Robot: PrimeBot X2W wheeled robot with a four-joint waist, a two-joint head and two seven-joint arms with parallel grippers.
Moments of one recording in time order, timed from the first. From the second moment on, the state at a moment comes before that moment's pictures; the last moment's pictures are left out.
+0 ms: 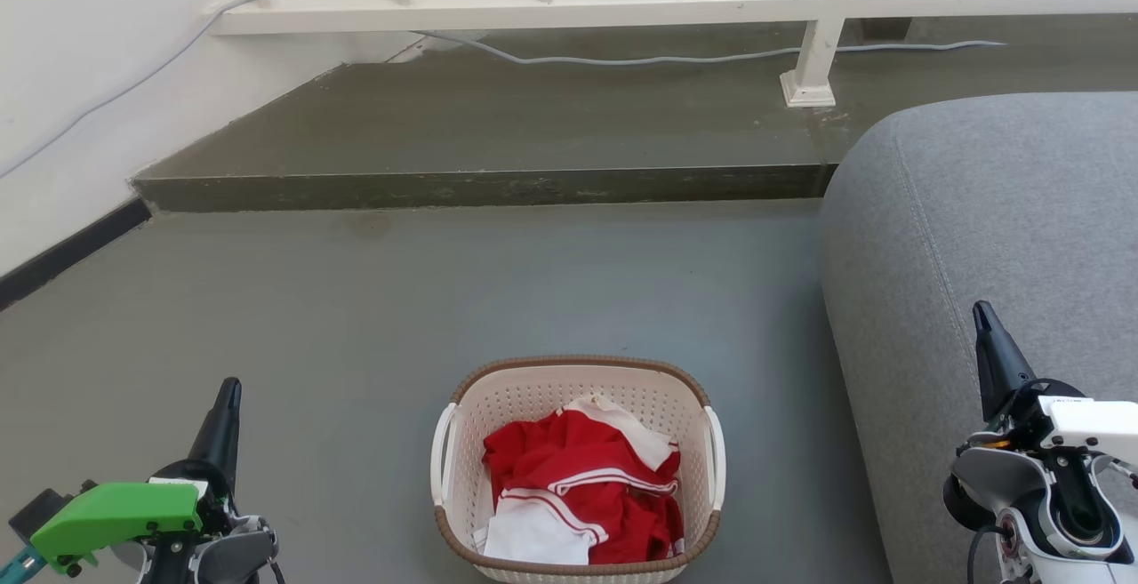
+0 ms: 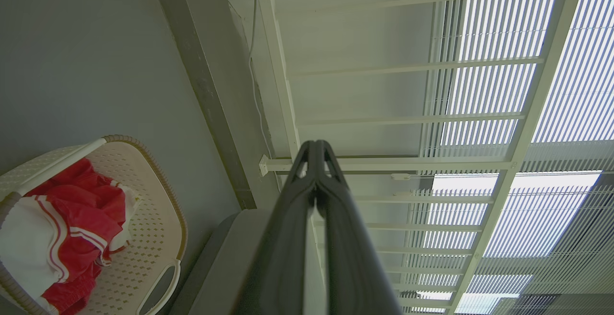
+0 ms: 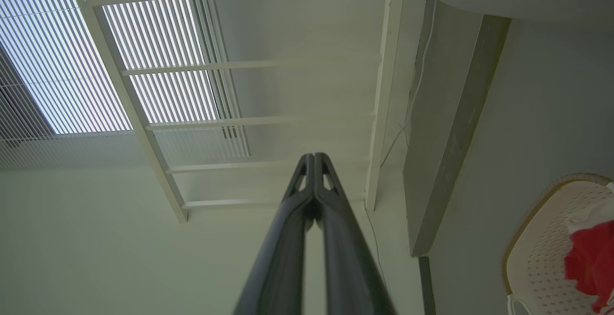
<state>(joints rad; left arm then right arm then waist) -0.06 0.04 0.07 0.28 -1.61 -0.12 0.10 -0.06 -0.07 -0.09 0.28 1.64 0.12 0.07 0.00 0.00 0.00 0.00</state>
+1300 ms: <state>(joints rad) -0.06 0.04 0.07 0.28 -1.61 -0.12 0.10 -0.06 -0.06 -0.10 0.28 1.64 0.12 0.07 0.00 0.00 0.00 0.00</state>
